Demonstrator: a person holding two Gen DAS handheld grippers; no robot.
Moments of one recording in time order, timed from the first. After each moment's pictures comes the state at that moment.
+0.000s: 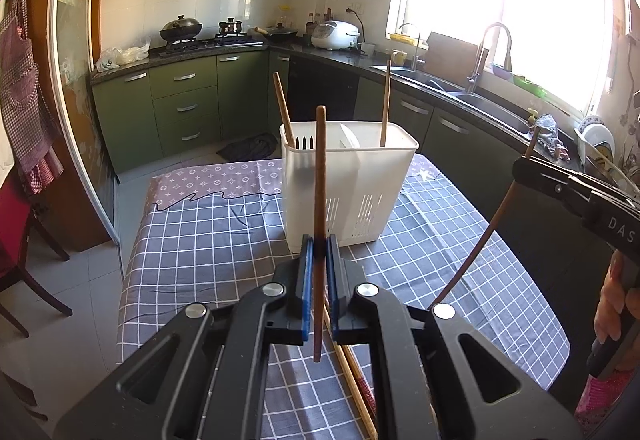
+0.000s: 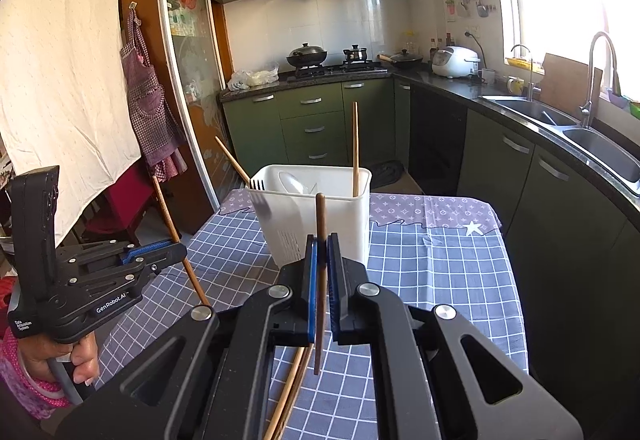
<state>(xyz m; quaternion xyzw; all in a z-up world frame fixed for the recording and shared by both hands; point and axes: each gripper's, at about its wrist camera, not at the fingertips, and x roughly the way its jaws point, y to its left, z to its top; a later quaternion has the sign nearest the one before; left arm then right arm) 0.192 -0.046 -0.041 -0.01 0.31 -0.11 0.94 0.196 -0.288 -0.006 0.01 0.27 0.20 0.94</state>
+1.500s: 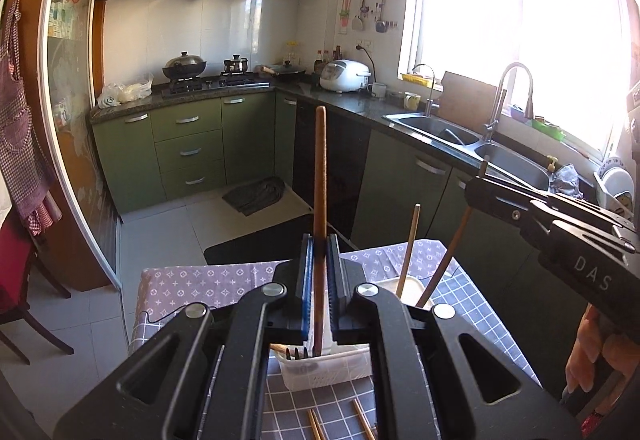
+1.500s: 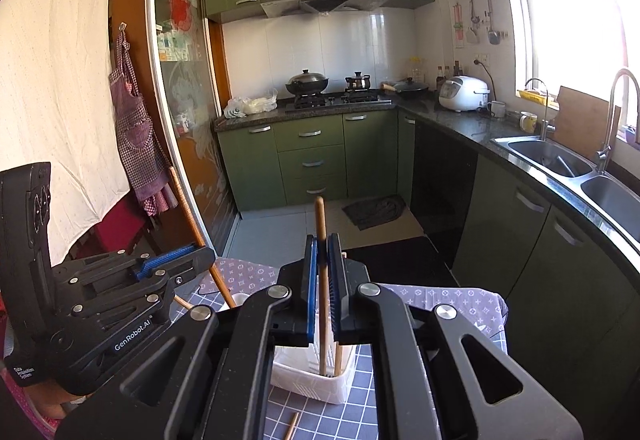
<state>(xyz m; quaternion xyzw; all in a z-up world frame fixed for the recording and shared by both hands) 0.320 -0.076 0.031 -0.02 0.26 -0.08 0.96 0.357 -0.258 0.066 0.00 0.25 0.20 0.95</state>
